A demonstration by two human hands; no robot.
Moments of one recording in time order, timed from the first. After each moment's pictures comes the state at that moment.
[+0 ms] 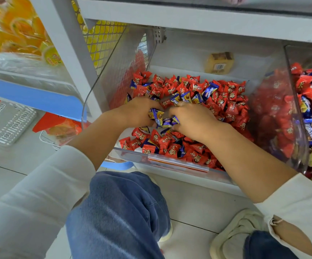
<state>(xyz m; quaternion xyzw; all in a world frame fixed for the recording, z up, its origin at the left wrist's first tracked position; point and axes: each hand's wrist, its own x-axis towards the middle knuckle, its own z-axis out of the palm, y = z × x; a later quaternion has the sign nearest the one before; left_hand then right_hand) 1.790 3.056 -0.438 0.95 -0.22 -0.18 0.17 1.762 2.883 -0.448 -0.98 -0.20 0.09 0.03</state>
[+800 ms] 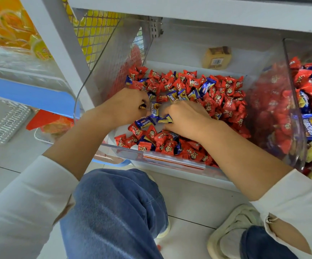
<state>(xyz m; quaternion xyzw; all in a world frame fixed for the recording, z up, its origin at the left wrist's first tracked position) 1.784 3.063 -0.425 0.97 -0.20 -0.14 0.11 1.759 2.890 -0.444 -0.97 -0.22 0.09 0.04</state>
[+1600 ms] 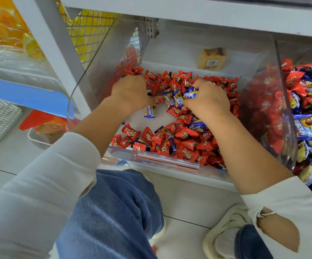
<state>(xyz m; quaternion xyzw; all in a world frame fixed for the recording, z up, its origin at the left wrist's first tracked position) 1.811 3.032 -0.429 0.99 -0.08 -0.07 0.06 1.775 2.853 -0.435 -0.98 0.06 -0.01 0.21</state>
